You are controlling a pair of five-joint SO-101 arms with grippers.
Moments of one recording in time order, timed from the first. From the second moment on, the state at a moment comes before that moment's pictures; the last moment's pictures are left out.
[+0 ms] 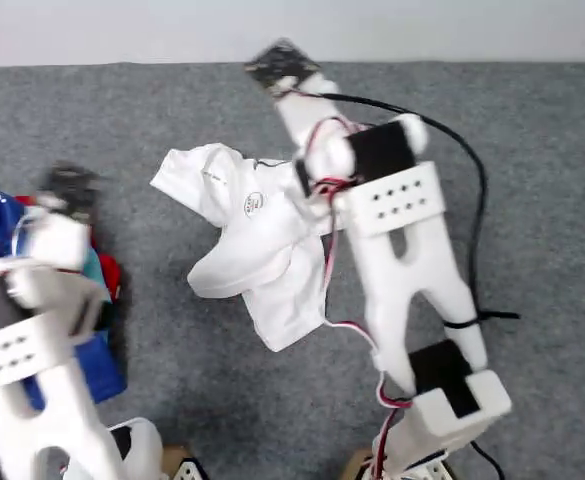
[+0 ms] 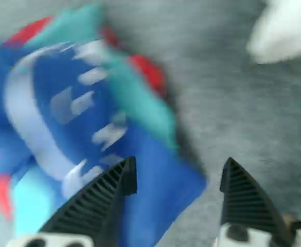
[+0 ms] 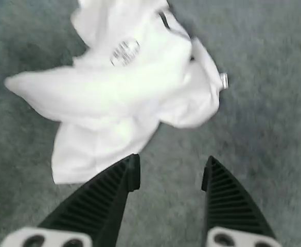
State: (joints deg) left arm -22.0 -39.4 28.4 95.0 -33.5; right arm -22.8 5.1 -31.2 100.7 17.0
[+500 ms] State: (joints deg) left arm -1.1 -26.8 43.4 69.8 -25.6; right arm -3.3 -10.0 -6.1 100.7 16.9
